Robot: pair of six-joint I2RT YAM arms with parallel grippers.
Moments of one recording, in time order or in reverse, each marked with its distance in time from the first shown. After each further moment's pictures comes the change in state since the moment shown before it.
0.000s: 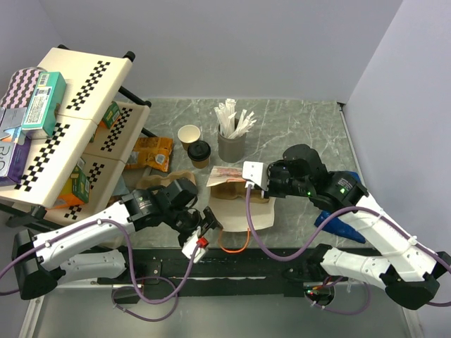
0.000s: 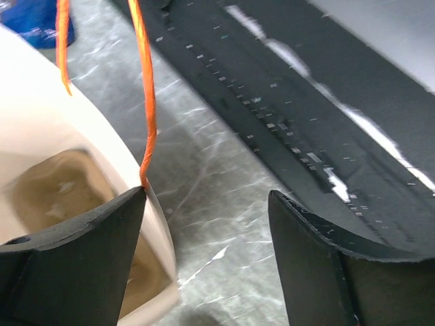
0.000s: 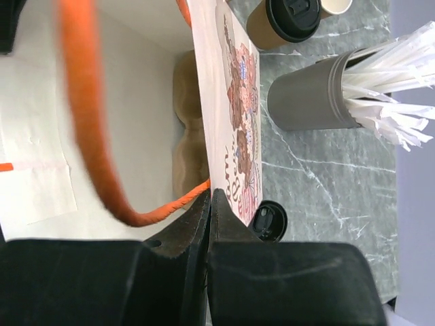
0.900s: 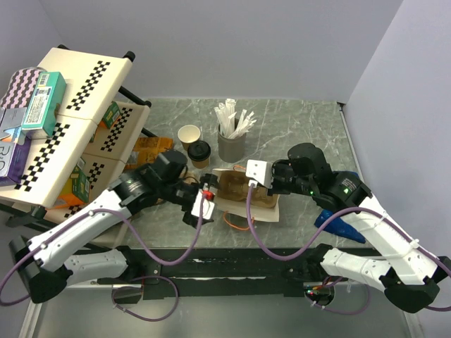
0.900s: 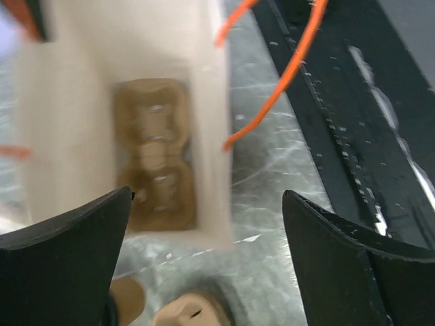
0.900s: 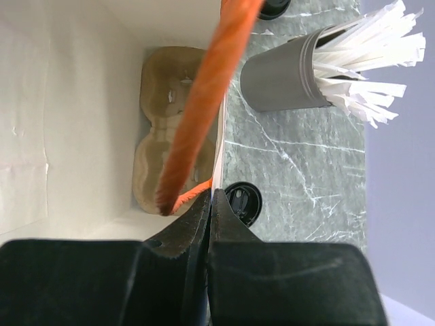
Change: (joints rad) left arm 0.182 0.020 0.195 0.101 0.005 -0.367; right arm -0.042 -0.016 0.000 -0.008 0.054 -0.079
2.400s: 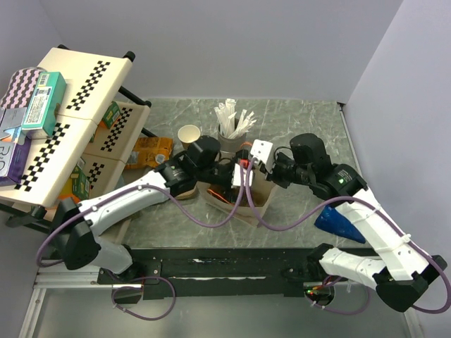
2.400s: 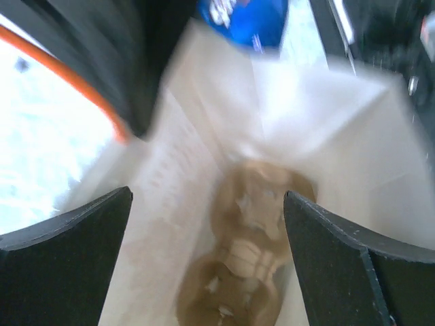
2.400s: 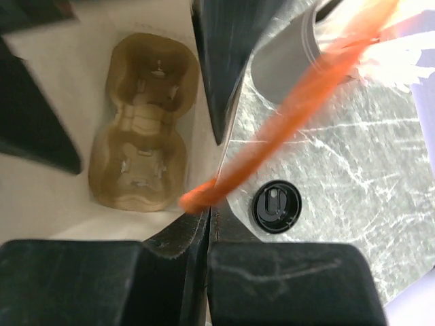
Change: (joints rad) left arm -0.060 0.365 0.091 0.474 -0.090 -0.293; right arm -0.122 0.053 0.004 0.055 -0.089 0.211
